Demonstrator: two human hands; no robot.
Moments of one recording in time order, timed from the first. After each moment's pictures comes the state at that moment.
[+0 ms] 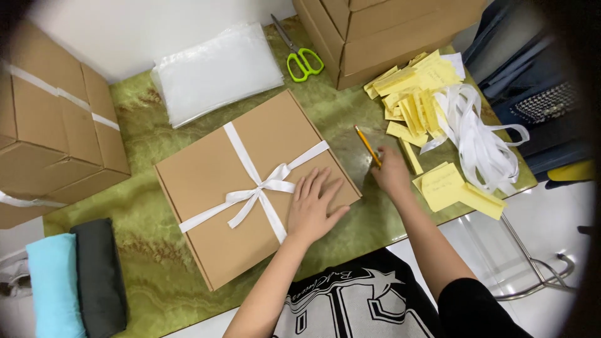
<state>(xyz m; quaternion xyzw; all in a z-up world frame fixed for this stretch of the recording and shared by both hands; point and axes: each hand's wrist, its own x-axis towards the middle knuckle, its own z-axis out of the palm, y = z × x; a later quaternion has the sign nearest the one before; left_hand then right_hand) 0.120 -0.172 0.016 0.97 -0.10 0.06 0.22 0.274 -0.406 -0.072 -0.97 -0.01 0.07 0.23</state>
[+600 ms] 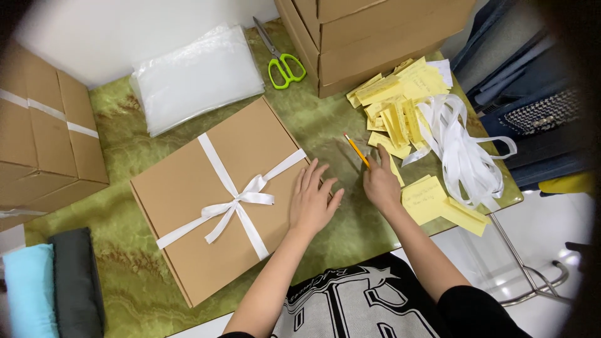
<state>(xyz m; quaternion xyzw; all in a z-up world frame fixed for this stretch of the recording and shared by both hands) 0.185 -0.232 0.015 0.97 -0.05 0.08 0.24 0.263 -0.405 0.035 -0.96 -0.02 0.15 0.25</state>
